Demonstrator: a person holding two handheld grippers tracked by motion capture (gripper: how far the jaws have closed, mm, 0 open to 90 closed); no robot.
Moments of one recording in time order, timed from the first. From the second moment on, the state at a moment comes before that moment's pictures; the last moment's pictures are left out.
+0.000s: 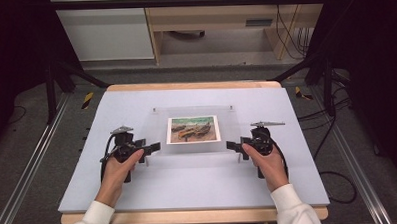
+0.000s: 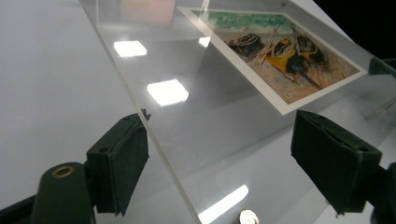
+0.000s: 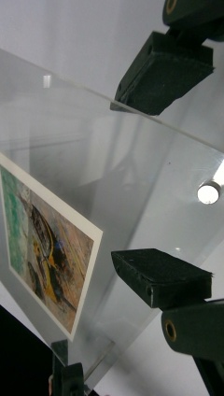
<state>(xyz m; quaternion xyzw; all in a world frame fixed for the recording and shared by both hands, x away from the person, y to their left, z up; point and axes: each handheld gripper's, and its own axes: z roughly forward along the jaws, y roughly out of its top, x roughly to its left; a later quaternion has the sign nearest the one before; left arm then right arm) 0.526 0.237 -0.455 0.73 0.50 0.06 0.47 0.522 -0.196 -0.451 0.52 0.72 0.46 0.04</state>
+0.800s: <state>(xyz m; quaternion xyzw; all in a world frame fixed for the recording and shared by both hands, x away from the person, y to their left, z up) 0.515 0.235 -0.446 0.73 0.47 0.12 0.48 0.507 -0.200 -0.441 0.49 0.74 0.46 0.11</state>
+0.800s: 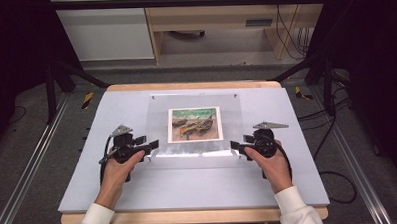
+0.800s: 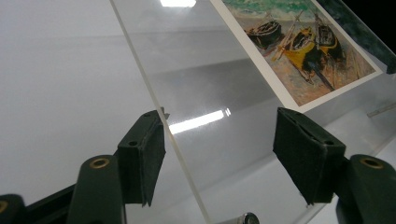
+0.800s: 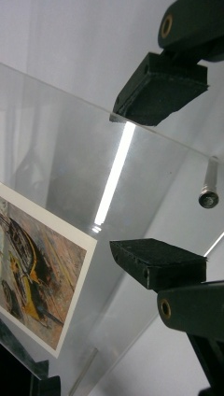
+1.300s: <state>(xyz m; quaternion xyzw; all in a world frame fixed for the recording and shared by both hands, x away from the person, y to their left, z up) 0.510 0.235 -0.445 0.72 0.47 0.12 0.48 0.502 -0.200 -0.440 0.48 0.74 0.46 0.11</state>
